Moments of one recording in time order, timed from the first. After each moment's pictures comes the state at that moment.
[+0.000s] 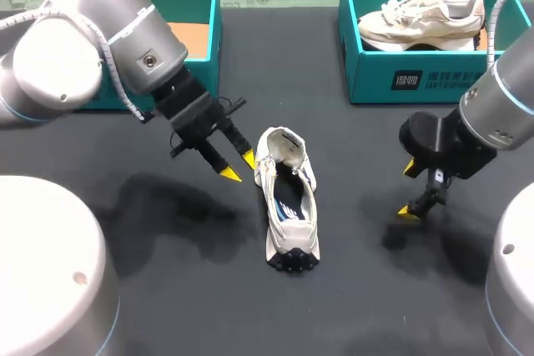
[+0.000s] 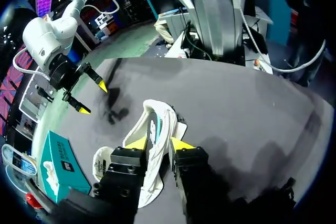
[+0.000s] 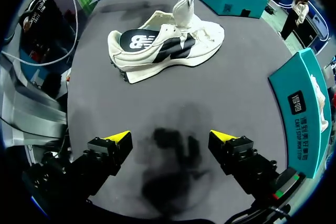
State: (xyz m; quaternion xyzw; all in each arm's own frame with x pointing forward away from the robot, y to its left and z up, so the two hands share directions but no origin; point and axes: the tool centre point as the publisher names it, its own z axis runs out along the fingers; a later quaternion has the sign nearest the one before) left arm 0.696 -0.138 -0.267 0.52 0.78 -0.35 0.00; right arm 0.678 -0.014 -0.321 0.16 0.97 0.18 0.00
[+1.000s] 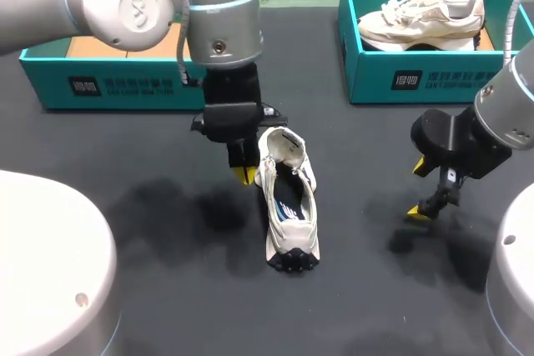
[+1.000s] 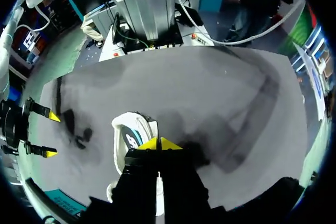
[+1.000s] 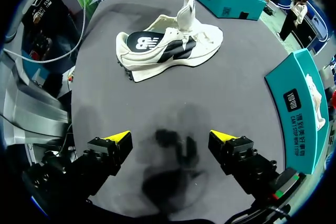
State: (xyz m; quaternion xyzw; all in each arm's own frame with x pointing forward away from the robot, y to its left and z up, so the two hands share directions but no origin) left arm 0.677 -0.147 -0.255 0.73 0.66 -0.15 -0.09; right arm 0.668 -0.022 -0.306 0.16 0.97 0.18 0.01
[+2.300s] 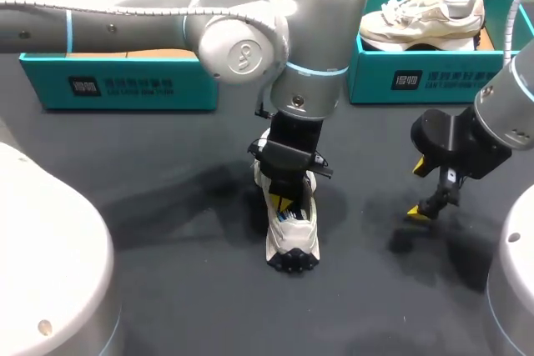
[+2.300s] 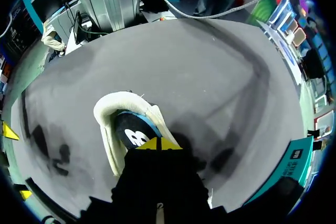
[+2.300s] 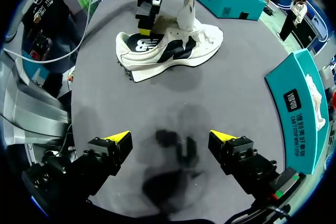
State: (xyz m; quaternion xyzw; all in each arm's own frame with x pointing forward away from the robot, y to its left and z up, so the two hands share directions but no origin) left arm 0.687 -0.199 -0.351 0.81 0.56 -0.07 -0.15; right arm 0.668 -0.023 -0.307 0.16 0.97 0.18 0.01
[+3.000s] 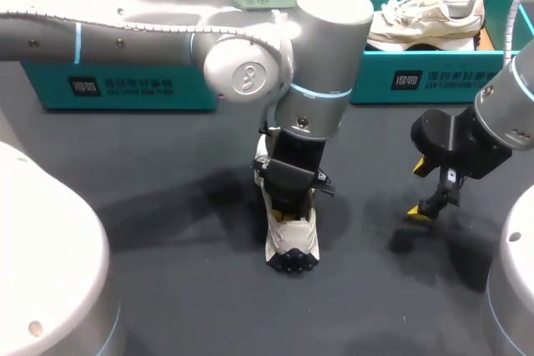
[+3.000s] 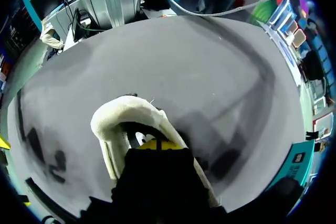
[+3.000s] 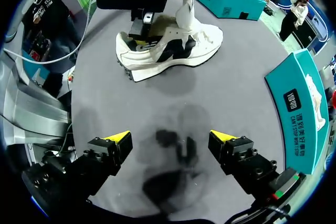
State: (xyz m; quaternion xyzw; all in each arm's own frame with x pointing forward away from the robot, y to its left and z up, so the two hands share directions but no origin) left arm 0.671 -0.203 -0.375 0.81 0.57 -0.06 -0.15; right arm 0.668 -0.023 -0.306 0.16 0.97 0.18 0.01
